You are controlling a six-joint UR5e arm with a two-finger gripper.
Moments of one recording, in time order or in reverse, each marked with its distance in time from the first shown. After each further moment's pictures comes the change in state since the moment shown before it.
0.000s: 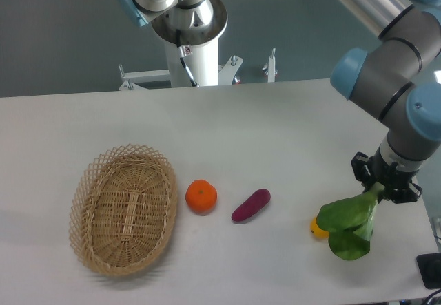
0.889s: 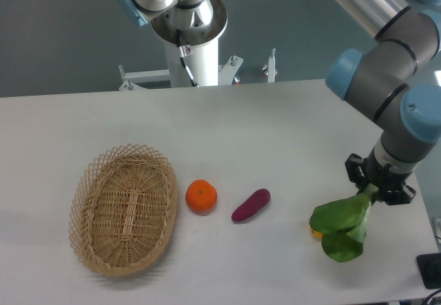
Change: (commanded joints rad) arm -0.050 0.035 -0.049 -0.003 -0.034 -0.041
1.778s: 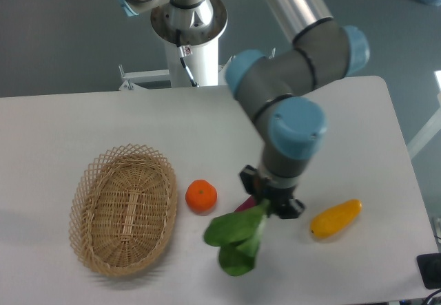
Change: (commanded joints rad) arm -0.322 0.160 -0.219 0.092 -0.029 -0.276
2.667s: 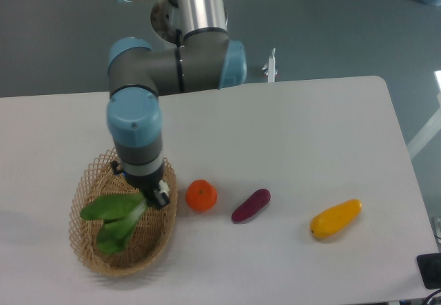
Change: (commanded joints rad) arm -0.279 0.063 -0.271 0.184 0.006 -0.009
